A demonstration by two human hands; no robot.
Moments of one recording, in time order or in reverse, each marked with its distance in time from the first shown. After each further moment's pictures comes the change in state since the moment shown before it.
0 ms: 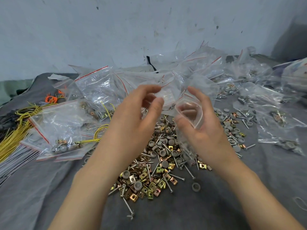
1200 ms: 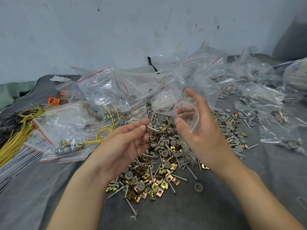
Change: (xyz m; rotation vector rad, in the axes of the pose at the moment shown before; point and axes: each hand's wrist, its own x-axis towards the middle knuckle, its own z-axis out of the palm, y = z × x) left_hand -0.019 -0.062 -0.001 -1.130 -0.245 -0.732; right_hand -0.001 0.006 0.002 -0.159 -0.040 -0.016
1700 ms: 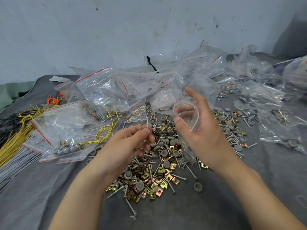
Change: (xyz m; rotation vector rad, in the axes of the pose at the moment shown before) left_hand 0.000 -0.007 0.006 0.391 0.073 0.017; right_hand 0.001 -0.003 -0.002 0.005 0.007 0.006
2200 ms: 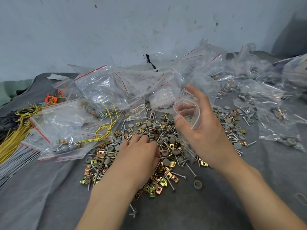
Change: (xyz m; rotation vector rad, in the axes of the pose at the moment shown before) left_hand -0.010 -0.015 0.026 1.568 0.063 0.255; right_hand 0.000 0.002 0.001 0.025 0.015 -0.012
